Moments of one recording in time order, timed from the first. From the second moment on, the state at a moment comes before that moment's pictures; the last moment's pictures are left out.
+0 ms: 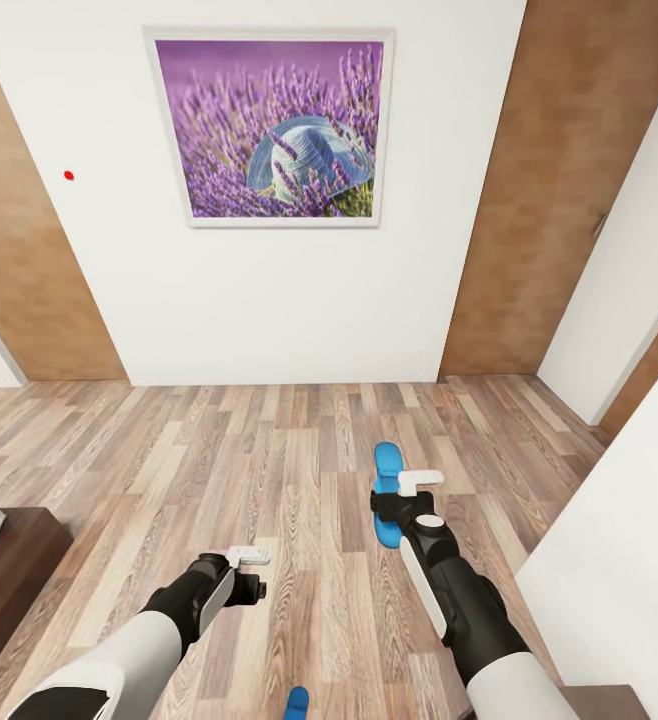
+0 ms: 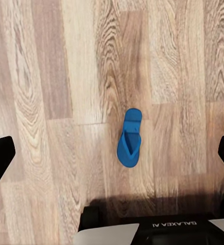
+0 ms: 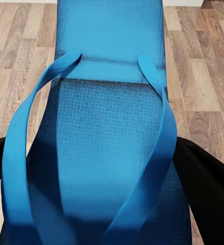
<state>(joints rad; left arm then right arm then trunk) -0.73 -0.08 -0.02 -0.33 0.00 0.54 0.04 -0.53 0.14 0.17 -1.08 -0.03 0.48 -0.23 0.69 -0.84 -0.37</state>
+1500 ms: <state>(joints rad) -0.71 -0.08 -0.03 -0.32 0.02 0.46 0.03 -0.53 0.14 0.20 -1.08 -0.03 0.48 -0.23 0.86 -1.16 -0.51</state>
